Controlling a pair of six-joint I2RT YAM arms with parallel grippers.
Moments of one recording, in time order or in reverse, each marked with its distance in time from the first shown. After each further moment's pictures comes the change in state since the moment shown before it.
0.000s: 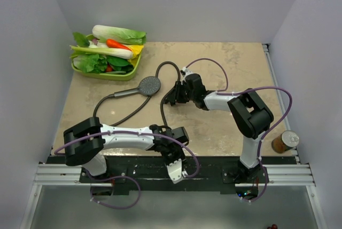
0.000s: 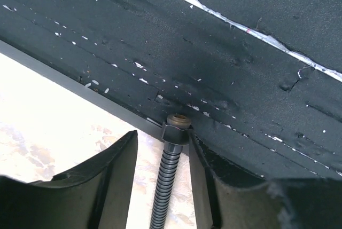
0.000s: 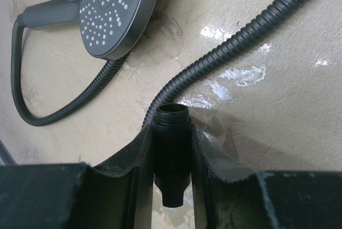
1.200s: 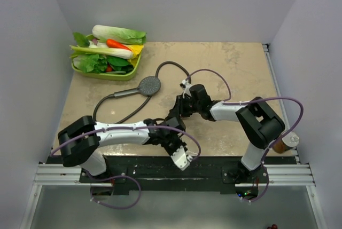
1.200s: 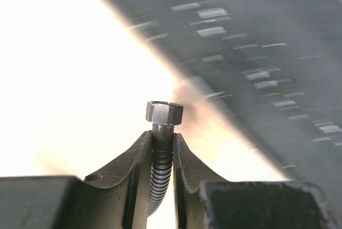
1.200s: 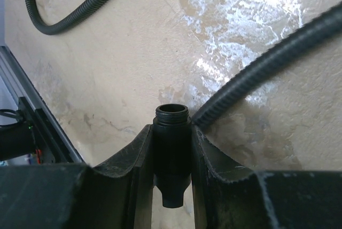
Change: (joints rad) left arm 0.071 -0.042 -0.058 0.124 -0.057 -0.155; right arm 0.039 -0.169 -0.223 -0.024 -0.180 -0.037
